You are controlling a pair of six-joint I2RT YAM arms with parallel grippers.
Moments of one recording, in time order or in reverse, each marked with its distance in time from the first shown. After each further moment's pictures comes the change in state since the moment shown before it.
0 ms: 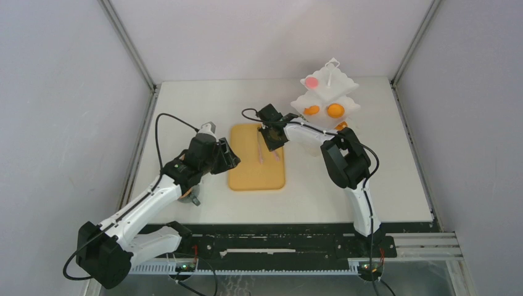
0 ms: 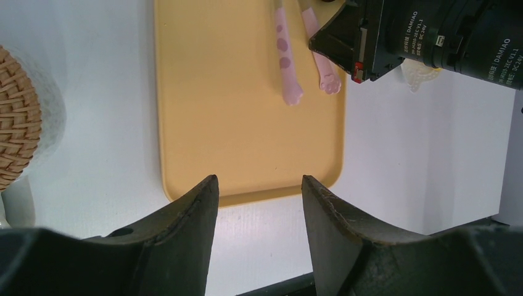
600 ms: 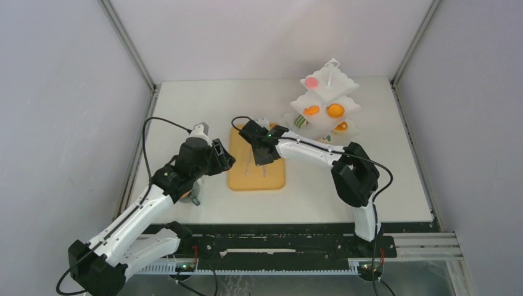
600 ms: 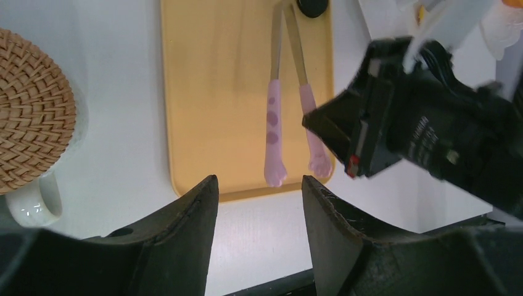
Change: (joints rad) left arm 0.000 -0.114 -0.003 -0.043 -0.023 0.032; right arm 0.193 -0.163 -0.052 -0.165 0.163 0.383
